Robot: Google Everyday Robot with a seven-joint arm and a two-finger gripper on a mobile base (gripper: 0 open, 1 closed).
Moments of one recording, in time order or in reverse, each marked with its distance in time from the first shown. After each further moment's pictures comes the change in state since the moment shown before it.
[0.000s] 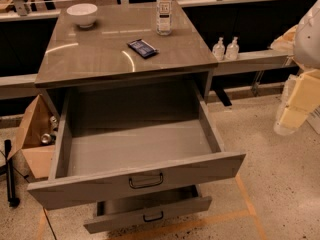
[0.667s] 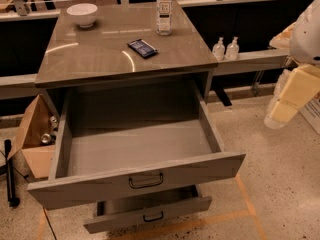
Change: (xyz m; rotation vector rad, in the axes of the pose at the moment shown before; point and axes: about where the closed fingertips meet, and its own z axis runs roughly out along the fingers) arm -0.008 -0.010 0.004 0.011 -0.049 0.064
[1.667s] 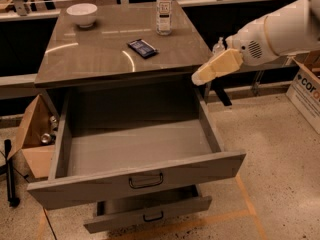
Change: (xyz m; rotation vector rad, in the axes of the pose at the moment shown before) arm -0.098 -0.091 0.094 -0.022 -0.541 0.362
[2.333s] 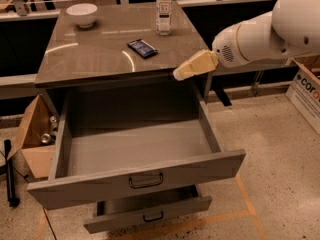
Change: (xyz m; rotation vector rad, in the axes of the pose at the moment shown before) arm -0.019 -0.016 0.046 0.127 -0.065 0.023
